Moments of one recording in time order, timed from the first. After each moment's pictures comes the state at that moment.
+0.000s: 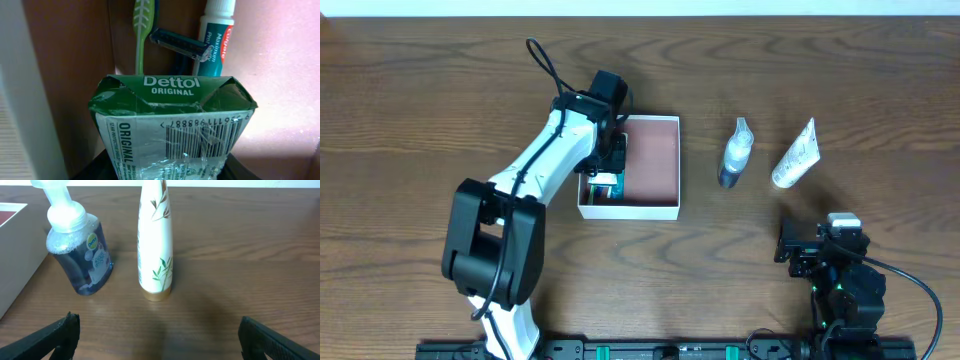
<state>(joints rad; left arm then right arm) -0.37 1.94 1.43 -0.94 -0.01 -0.34 0.00 0.09 0.12 -0.41 -0.01 0.03</state>
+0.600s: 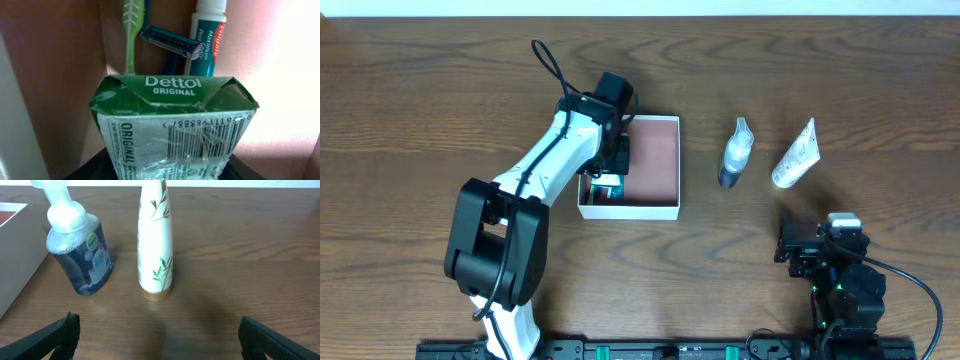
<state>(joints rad) -0.39 1.95 1.43 -0.94 -0.02 -0.36 0.00 0.09 0.12 -0.41 -0.01 0.03</state>
